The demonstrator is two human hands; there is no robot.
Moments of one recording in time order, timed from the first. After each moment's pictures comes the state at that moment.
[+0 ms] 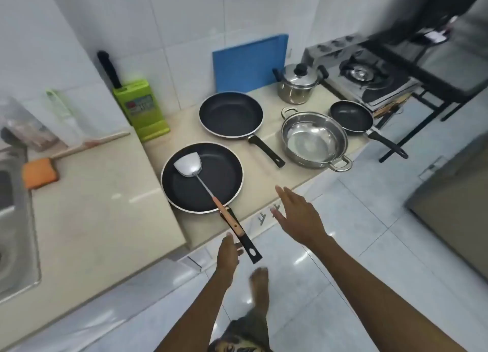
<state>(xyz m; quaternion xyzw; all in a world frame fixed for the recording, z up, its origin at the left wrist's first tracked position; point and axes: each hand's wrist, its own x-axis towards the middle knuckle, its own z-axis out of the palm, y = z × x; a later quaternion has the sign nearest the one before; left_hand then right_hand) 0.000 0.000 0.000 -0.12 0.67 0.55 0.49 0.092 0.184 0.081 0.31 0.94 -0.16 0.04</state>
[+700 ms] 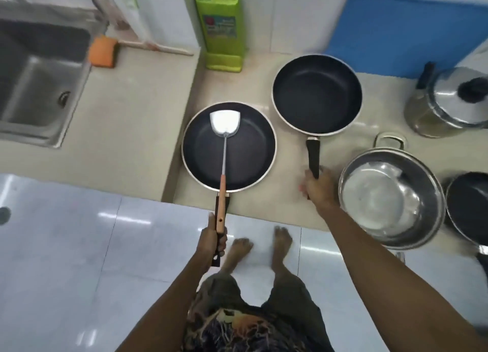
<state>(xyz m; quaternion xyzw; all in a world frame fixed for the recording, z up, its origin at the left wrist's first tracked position) 0.002 0.102 -0.017 -0.40 0.59 0.61 0.34 -0.101 0.398 -0.009 0.39 0.74 -0.53 0.13</state>
